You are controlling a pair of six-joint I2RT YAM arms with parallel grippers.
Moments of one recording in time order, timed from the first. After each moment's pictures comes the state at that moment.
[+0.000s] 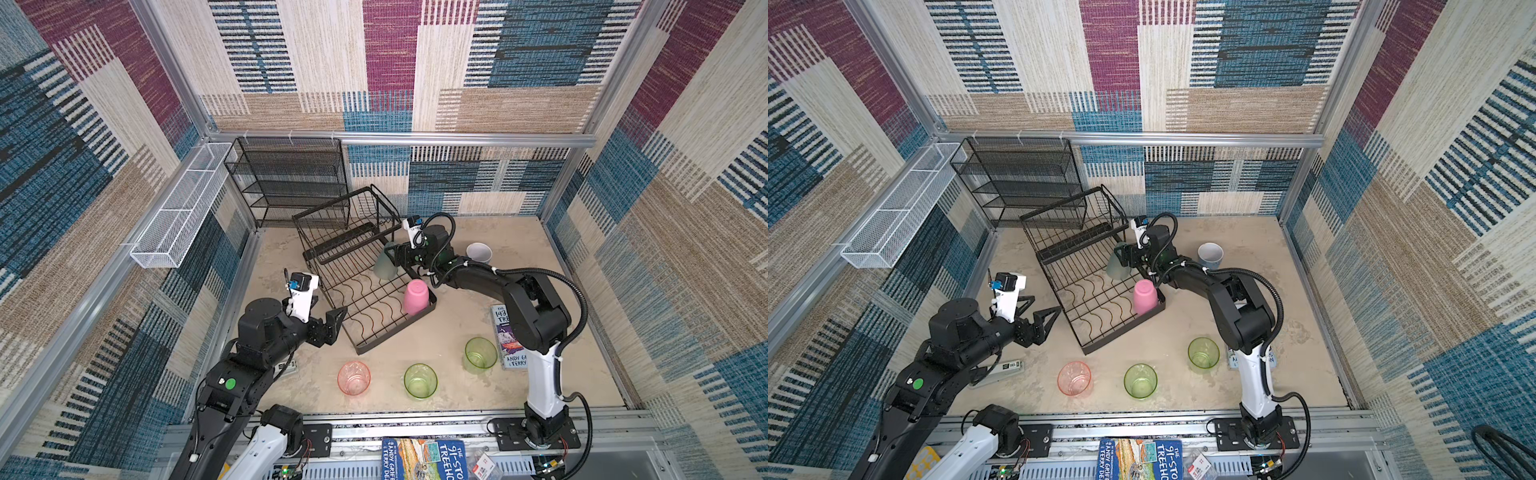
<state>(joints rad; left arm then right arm) -0.33 0.61 0.86 -0.66 0.21 -0.11 0.51 2.07 1.44 0.21 -0.28 0.29</state>
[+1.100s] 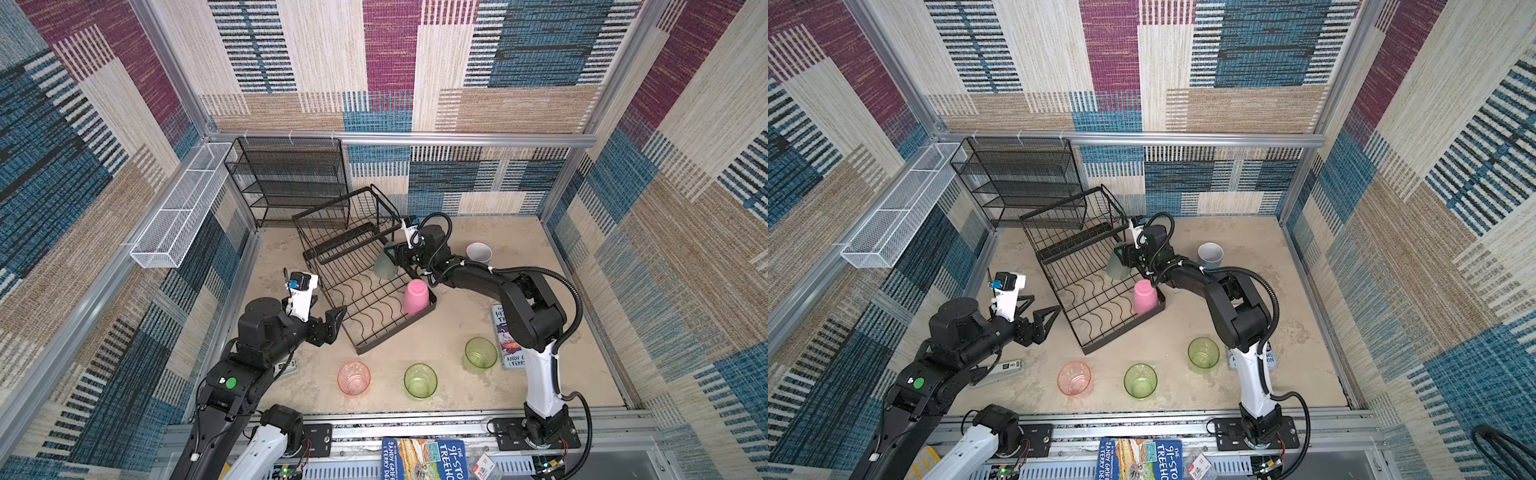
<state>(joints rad) -0.32 0.62 0.86 -0.65 0.21 -0.11 0.52 2.08 1.45 0.22 -0.28 0.27</state>
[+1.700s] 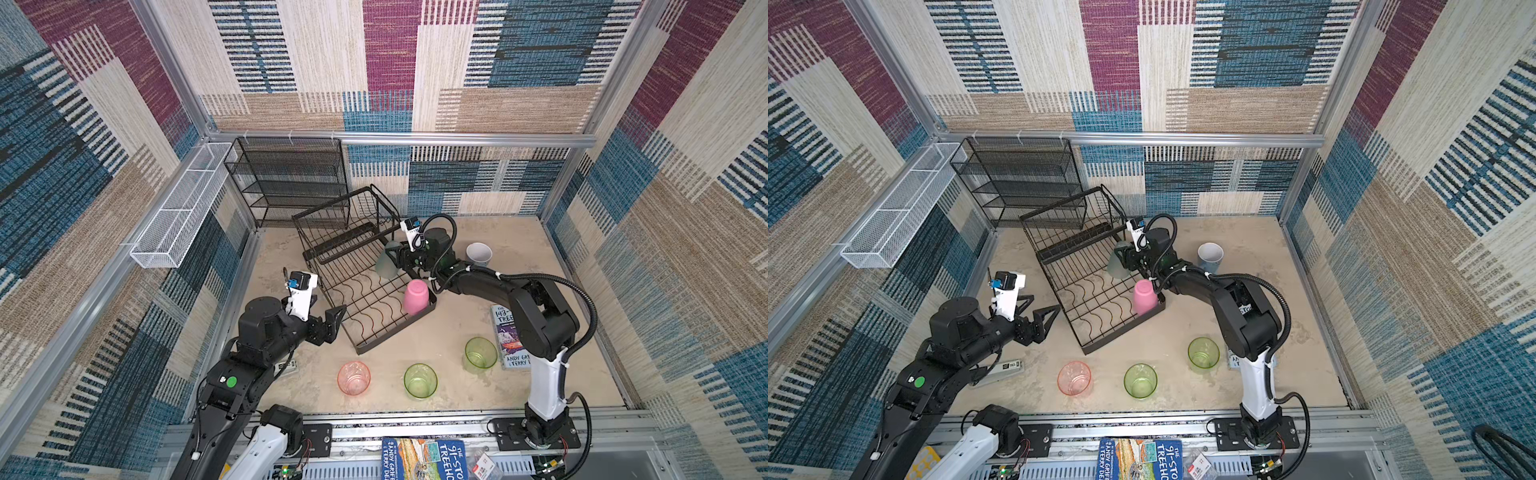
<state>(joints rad) -0.32 0.62 0.86 -0.65 0.22 -0.11 0.54 1.98 1.34 0.29 -0.23 0.16</state>
